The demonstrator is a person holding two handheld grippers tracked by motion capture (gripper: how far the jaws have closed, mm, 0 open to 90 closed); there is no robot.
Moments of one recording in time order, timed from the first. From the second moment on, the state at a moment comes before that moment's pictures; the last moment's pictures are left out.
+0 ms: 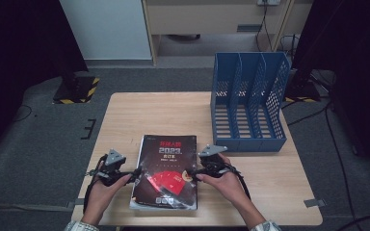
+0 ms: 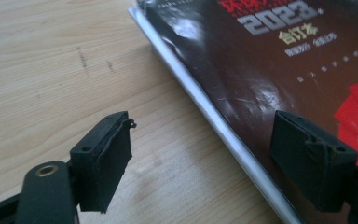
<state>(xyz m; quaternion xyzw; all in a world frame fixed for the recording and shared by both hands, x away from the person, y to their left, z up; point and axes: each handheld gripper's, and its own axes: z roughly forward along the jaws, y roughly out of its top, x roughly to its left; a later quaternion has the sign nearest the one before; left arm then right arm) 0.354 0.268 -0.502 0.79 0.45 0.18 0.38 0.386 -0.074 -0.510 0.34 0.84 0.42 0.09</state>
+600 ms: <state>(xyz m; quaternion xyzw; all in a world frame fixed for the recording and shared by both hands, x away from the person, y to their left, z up) 0.355 0.254 -0.505 0.80 0.42 0.14 0.40 0.383 -0.073 -0.519 0.35 0.83 0.44 0.04</state>
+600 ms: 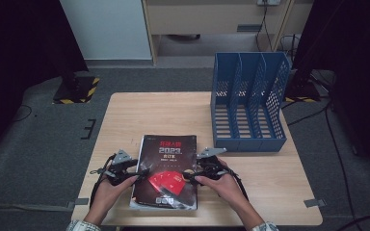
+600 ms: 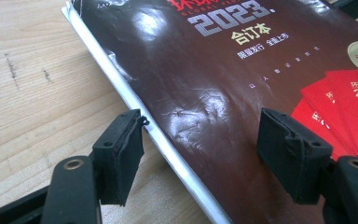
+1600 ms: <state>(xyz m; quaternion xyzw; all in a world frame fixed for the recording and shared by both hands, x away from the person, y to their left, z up) 0.355 0.245 -0.506 0.81 0.40 0.14 0.40 0.388 -0.038 -0.506 0.36 0.80 0.47 0.03</state>
